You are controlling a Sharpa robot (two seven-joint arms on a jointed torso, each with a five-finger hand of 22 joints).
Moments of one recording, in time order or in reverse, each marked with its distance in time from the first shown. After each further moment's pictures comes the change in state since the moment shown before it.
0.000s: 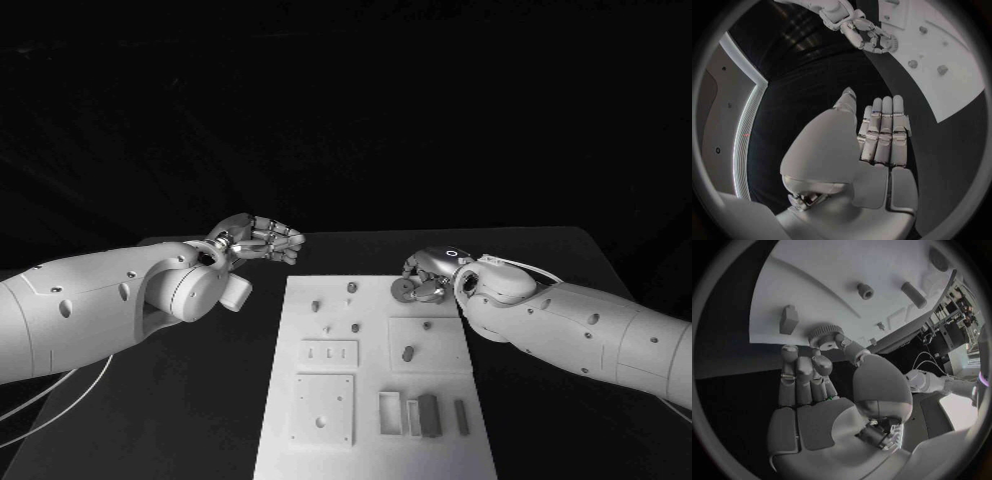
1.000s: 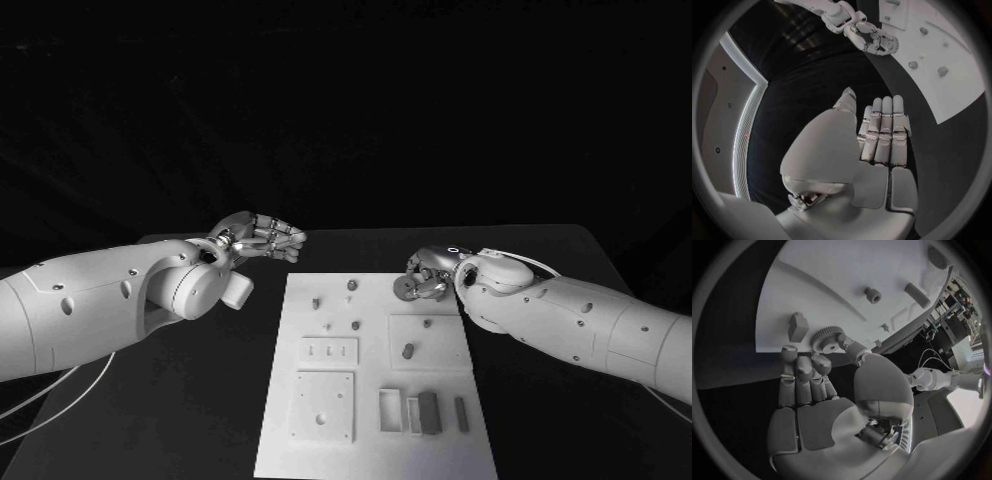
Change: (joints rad) left arm 0.000 0.005 0.000 0.001 0.000 0.001 0.000; left_hand 0.000 0.000 0.000 0.000 0.000 0.000 0.000 0.000 0.000 0.000 0.000 0.004 0.000 0.000 0.000 0.000 -0.002 -0.001 0.000 0.000 0.000 0.000; right arm 0.004 0.033 0.004 -0.075 0.057 0.069 0.011; right_hand 0.011 -0.023 -0.006 0.027 -0.014 -0.049 0.019 -0.025 -0.003 -0.019 0.019 -0.004 0.010 -0.011 0.017 -0.007 0.009 -0.001 -0.006 0.002 -0.006 0.000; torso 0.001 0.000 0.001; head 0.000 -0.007
